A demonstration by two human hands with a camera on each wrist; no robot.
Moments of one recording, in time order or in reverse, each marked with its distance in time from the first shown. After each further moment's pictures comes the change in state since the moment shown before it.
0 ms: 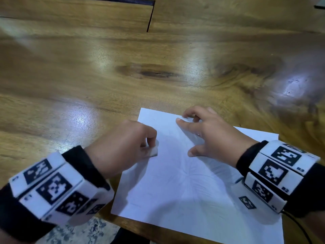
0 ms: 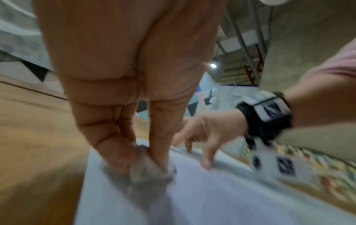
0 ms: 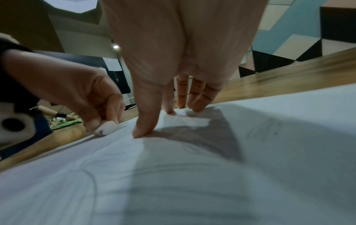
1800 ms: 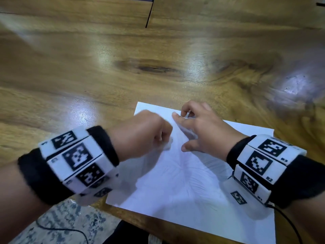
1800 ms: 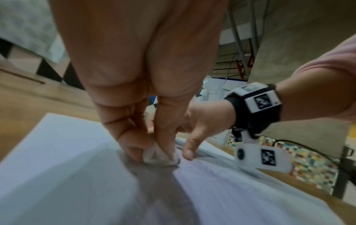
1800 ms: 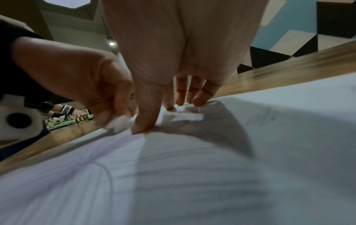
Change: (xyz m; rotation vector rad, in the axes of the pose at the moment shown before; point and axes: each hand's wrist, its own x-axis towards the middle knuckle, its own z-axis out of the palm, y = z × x) left_hand 0.022 0.020 0.008 0.110 0.005 0.199; right_hand -0.001 0.000 0.004 -0.083 -0.011 0.004
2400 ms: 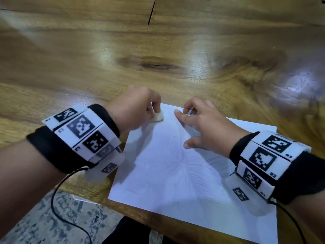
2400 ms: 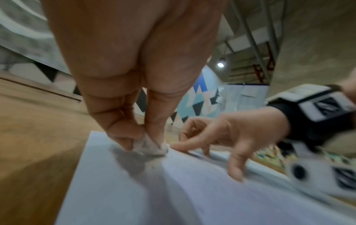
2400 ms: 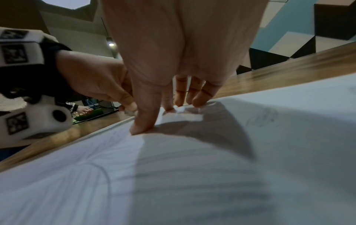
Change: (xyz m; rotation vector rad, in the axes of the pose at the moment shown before) left_hand 0.013 -0.019 -0.016 -0.067 0.198 -0.205; right_hand -0.002 0.000 0.000 0.024 0.013 -0.010
